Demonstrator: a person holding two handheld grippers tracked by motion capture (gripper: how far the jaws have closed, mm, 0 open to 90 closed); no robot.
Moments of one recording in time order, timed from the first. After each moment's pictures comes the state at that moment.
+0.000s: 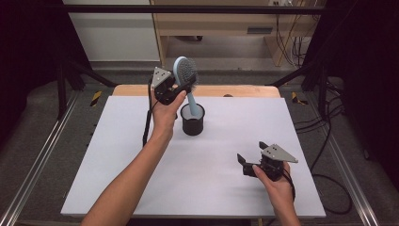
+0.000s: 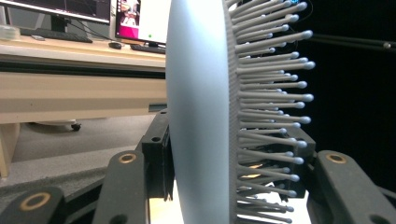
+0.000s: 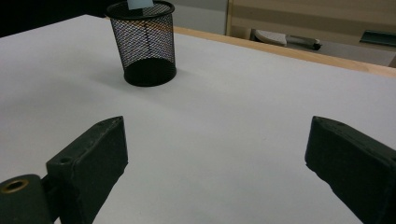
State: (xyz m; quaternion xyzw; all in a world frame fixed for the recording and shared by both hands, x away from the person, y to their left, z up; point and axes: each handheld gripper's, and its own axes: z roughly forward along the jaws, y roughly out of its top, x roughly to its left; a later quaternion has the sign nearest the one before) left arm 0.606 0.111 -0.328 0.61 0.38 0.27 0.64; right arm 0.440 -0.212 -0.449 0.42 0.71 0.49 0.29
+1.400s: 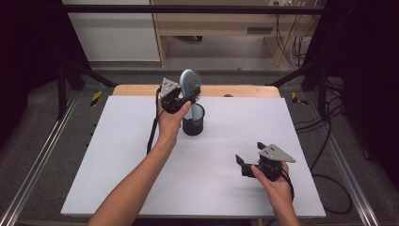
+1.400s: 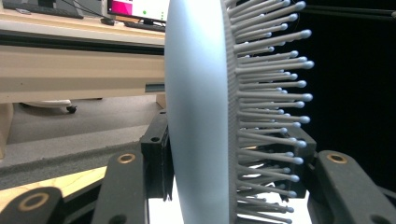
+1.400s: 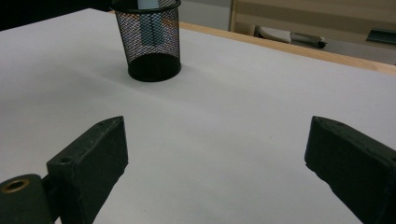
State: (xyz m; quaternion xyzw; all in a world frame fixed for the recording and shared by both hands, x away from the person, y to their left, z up) left arm 0.609 0.101 -0.369 0.63 0.38 0.25 0.62; right arm 0.440 -0.209 -0.450 0.42 0.72 0.48 0.28
